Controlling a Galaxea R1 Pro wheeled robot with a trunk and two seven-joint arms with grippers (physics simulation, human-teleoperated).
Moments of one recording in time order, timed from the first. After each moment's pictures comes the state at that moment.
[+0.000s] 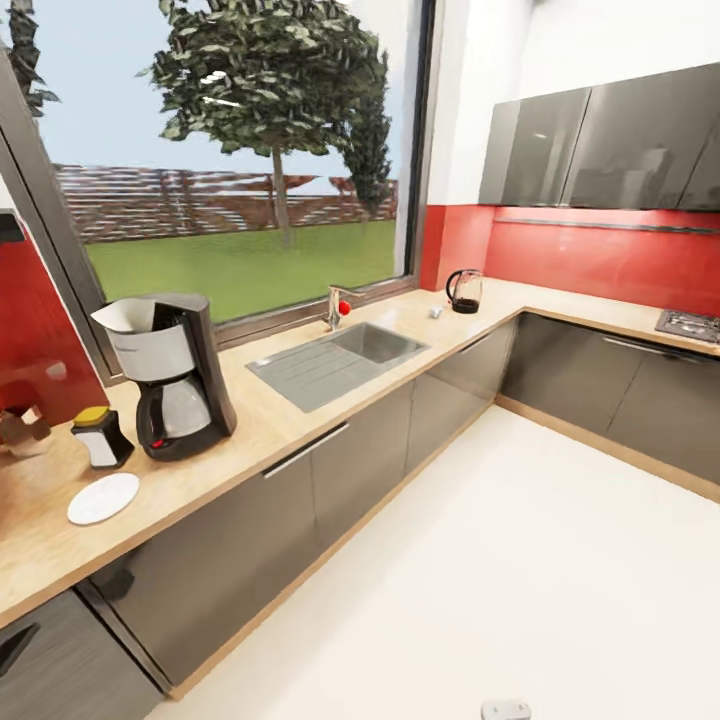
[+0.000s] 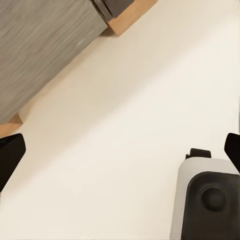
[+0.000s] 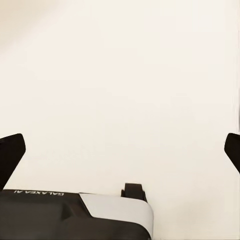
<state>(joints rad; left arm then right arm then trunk) -0.02 0.04 0.08 -0.29 -0.07 -0.31 0.29 -0.43 0.02 0.52 -0.03 -0.47 -0.15 -0.01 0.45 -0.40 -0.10</state>
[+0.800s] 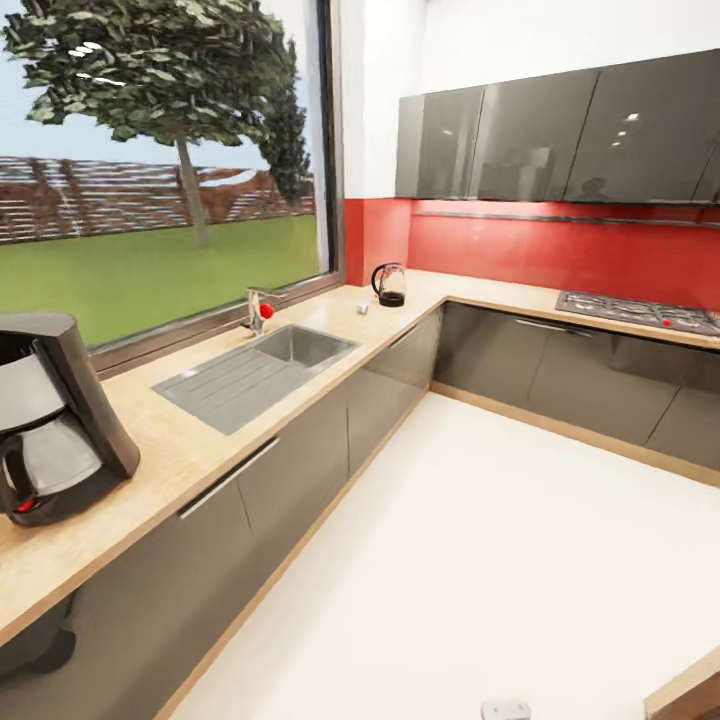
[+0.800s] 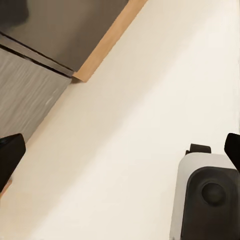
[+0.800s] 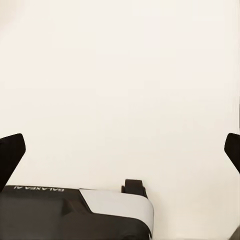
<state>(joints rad) -0.02 0.04 0.08 -0.29 -0.07 -0.31 0.29 -0.43 0.02 0.52 -0.03 -0.47 -0.15 -0.01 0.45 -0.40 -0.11</state>
